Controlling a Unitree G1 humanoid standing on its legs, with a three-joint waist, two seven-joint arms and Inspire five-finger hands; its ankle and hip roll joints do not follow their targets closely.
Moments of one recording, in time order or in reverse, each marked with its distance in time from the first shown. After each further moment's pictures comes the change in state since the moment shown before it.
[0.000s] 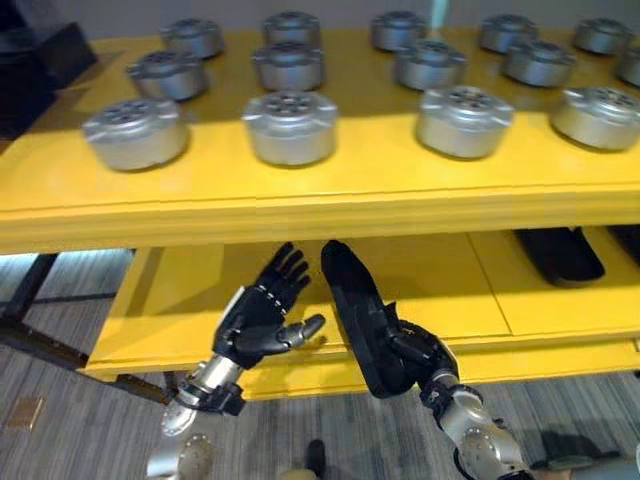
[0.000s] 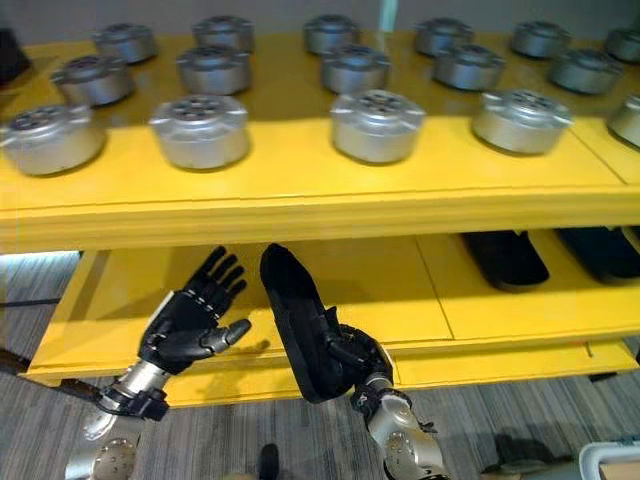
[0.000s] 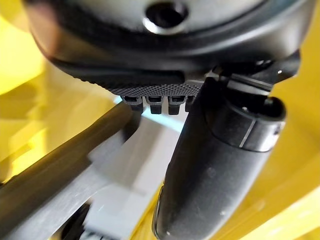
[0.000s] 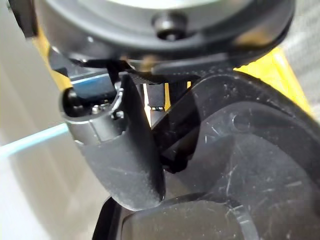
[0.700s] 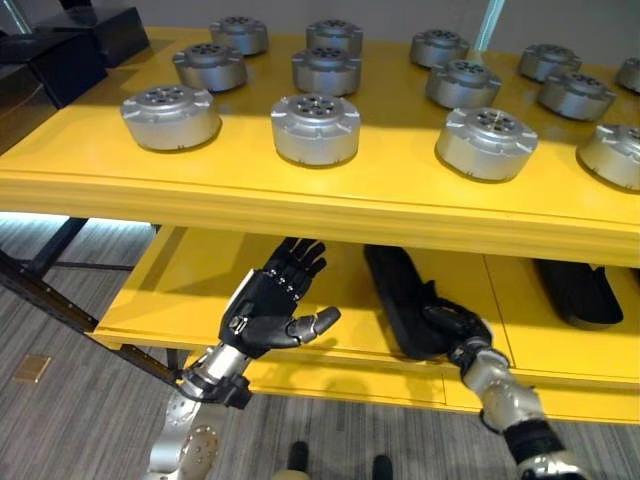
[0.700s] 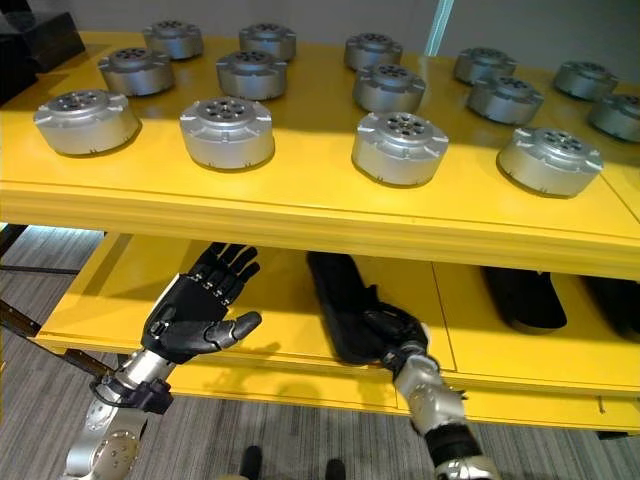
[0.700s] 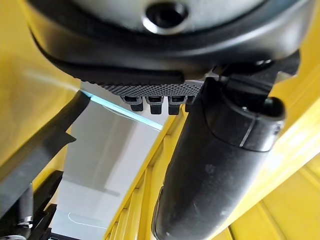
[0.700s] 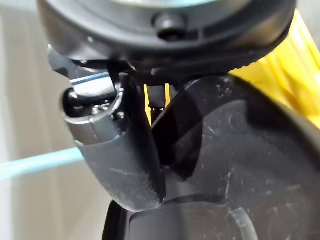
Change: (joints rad) left arm -0.037 -0.011 -0.042 -0.125 0.008 0.070 0.006; right arm -0.315 -0.169 -0.151 0.329 0.003 0.090 -0.194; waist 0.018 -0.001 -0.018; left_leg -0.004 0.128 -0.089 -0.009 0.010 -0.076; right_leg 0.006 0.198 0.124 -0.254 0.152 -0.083
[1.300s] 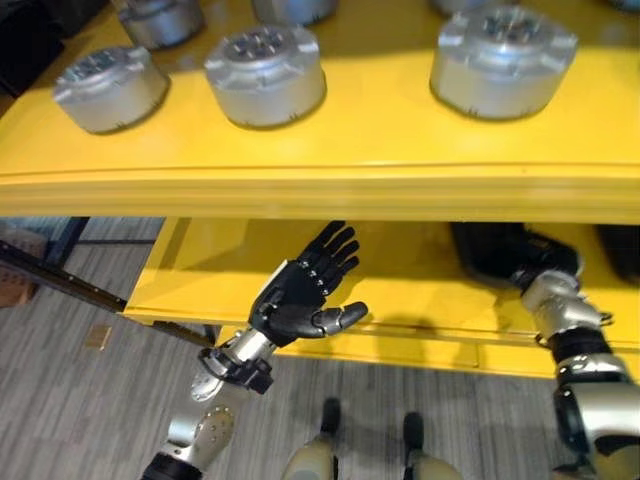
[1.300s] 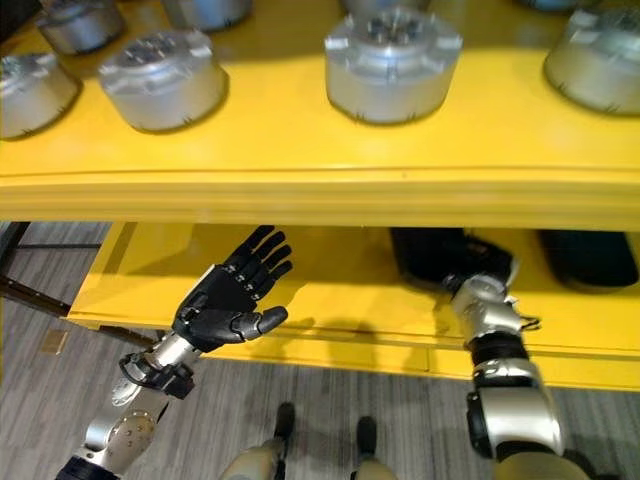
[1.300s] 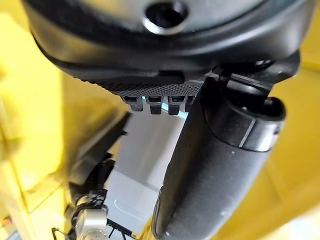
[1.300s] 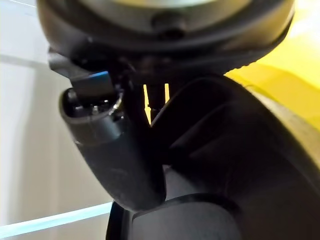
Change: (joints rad) left arm -0.147 0.055 -0.172 0.014 -0.123 0.016 0.073; right arm -0.546 -0.271 -0.041 0.351 -0.130 -0.074 -0.062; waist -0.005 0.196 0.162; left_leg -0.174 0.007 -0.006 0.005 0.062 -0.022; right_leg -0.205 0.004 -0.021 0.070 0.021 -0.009
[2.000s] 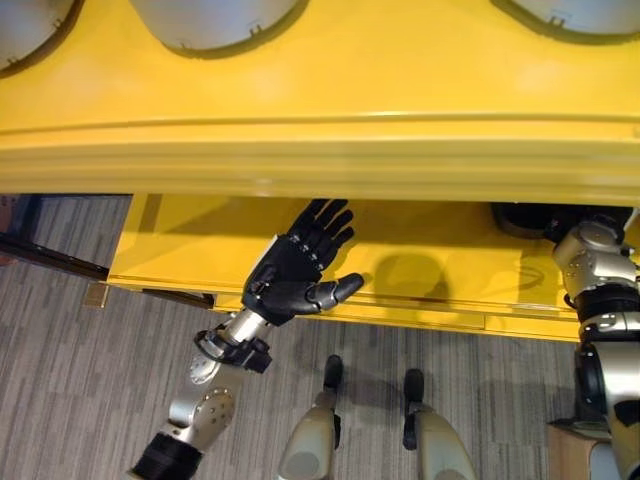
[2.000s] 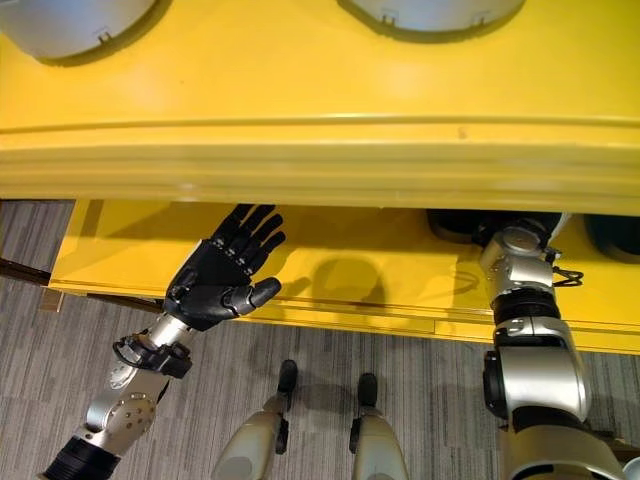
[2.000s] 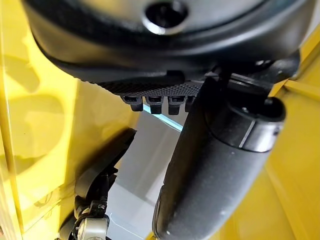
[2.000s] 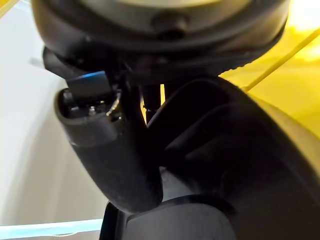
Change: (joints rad) left arm -0.067 0.035 0.002 0.003 -0.034 -0.044 0.033; right arm -0.113 -0.028 0.021 0.105 -0.056 -0.035 -0.041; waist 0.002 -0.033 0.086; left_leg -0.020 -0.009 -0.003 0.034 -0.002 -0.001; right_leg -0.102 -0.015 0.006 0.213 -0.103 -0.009
